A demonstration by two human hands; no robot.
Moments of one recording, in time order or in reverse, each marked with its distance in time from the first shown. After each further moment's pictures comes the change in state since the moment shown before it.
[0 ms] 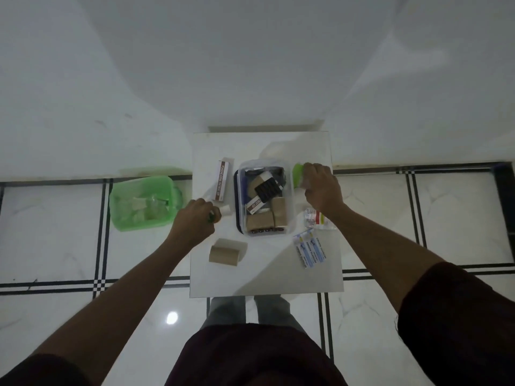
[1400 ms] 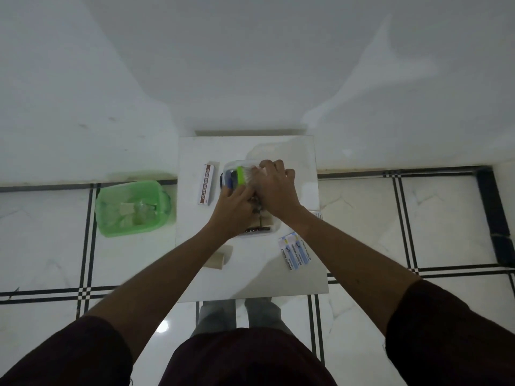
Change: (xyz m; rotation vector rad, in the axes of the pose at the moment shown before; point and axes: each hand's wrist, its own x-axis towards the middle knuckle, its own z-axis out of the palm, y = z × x) left_hand 0.048 0.099 0.025 0.263 0.329 0.458; right_hand -0.004 -0.069 -0.005 -0.174 0.216 -0.227
